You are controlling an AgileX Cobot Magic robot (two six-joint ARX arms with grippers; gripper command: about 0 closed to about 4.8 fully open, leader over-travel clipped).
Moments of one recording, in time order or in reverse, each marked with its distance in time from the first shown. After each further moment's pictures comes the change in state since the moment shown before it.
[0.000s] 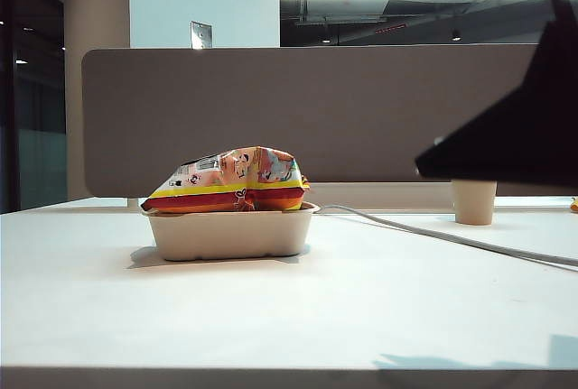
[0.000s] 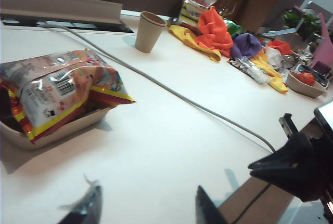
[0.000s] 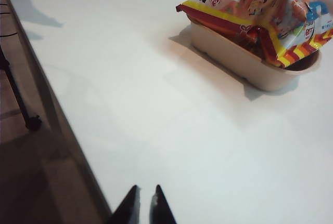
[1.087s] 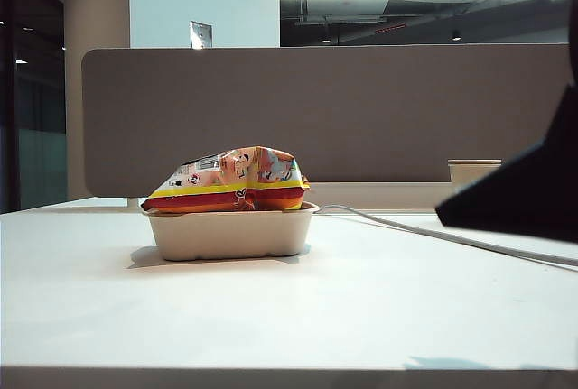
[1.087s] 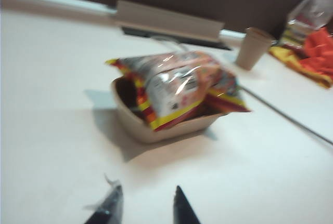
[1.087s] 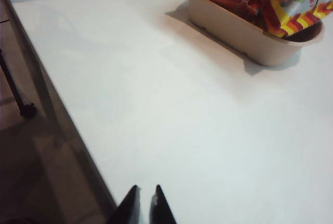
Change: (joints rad) left arm 0.000 -0.098 -0.280 0.214 -0.350 0.005; right arm -0.001 -0.001 -0.059 0.018 0.021 0.007
